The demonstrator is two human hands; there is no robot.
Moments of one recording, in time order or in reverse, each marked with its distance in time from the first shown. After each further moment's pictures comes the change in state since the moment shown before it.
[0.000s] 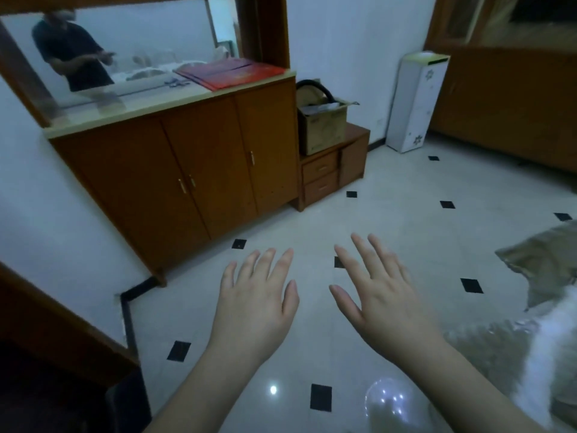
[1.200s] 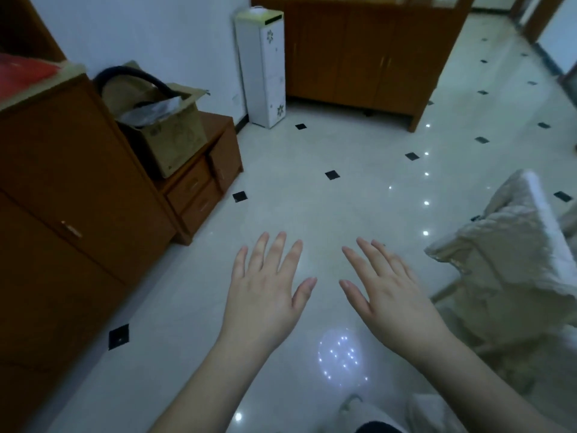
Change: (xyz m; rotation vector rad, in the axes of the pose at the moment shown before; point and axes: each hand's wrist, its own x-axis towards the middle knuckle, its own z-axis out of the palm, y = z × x) left_hand 0.498 0.085 0.138 -0.116 -0.018 0.685; right_hand 0.314 0.225 0.099 -0.072 -0.033 0.594
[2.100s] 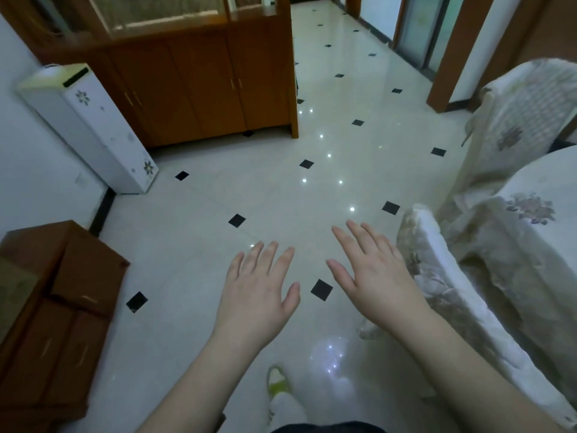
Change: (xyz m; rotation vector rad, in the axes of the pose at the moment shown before) left_hand 0.450 0.194 0.108 0.001 -0.097 0.488; right_hand 0.261 0.336 -0.033 0.048 0.114 0.511
